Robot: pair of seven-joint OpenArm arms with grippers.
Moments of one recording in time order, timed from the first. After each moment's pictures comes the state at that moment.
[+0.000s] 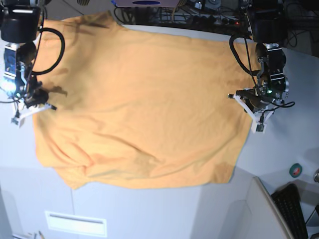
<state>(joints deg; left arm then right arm) -0.8 -12.9 -15.8 68.1 1.7 -19.1 34.6 0.3 12.9 11.7 65.5 19.7 -8.0 -40.1</state>
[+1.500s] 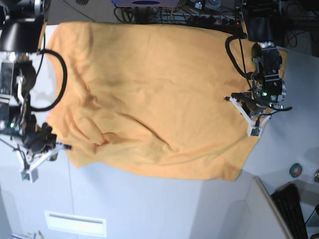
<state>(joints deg) -0.3 -9.7 -15.4 74.7 6.0 -19.1 39.0 8.1 11.6 8.6 84.8 19.6 5.6 -51.8</state>
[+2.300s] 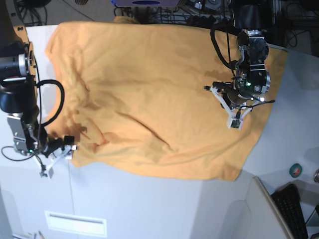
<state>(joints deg) 3.6 -7.2 -10.0 76.9 2.5 -19.1 39.0 30.4 15.1 -6.7 31.8 19.7 10.3 -33.0</state>
